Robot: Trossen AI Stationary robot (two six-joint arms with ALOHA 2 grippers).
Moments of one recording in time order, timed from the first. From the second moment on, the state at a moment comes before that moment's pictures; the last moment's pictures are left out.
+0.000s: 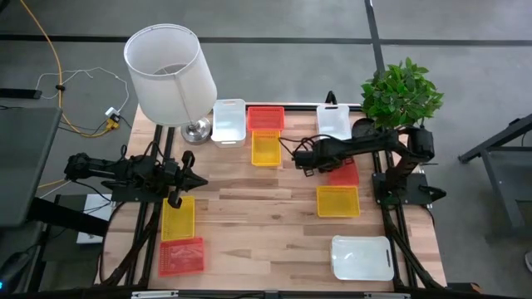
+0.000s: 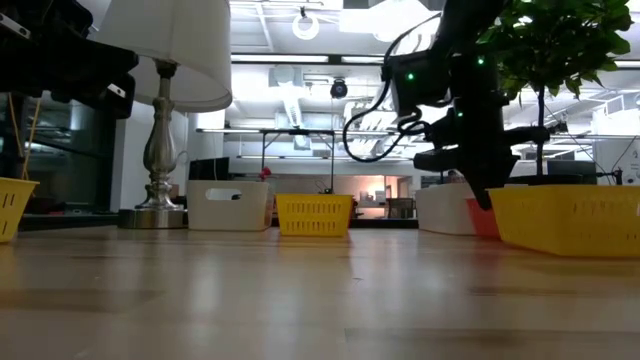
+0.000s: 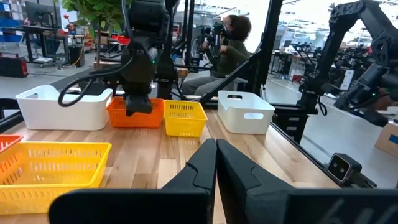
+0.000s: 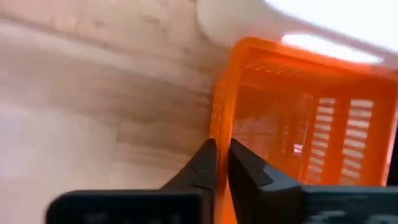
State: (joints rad) left arm -0.04 0.01 0.01 0.01 -0.01 -0.10; right arm -0.12 1.71 1.06 -1.07 0.31 1.19
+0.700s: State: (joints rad) left arm -0.04 0.01 0.01 0.01 -0.01 -0.10; right arm -0.09 1.20 1.07 -0.94 0.02 0.89
